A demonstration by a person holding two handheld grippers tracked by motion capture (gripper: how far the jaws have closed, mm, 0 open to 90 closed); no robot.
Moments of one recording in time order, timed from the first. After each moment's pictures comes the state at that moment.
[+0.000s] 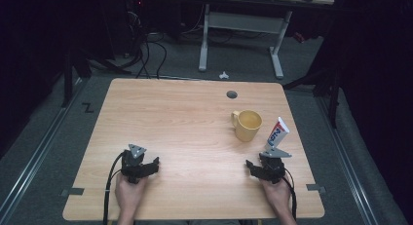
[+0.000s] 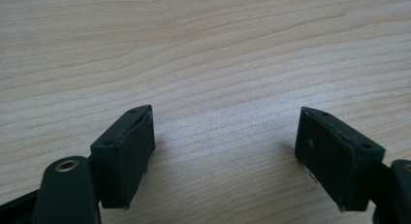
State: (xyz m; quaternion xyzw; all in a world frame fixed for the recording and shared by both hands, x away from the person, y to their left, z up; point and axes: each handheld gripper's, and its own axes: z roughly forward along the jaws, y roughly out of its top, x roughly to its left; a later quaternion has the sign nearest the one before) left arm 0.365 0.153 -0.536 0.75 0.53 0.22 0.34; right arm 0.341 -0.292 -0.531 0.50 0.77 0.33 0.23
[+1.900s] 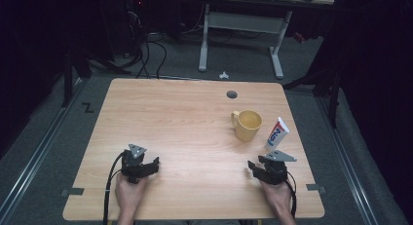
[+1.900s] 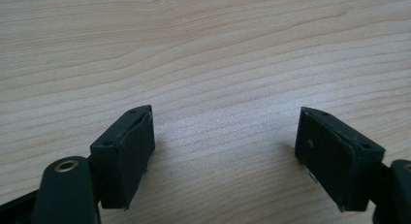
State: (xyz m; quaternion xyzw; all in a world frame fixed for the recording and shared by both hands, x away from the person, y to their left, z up) left arm 0.365 0.153 -0.536 0.75 0.53 0.22 0.33; right arm 0.325 -0.293 -0.521 0.51 0.75 0.35 0.22
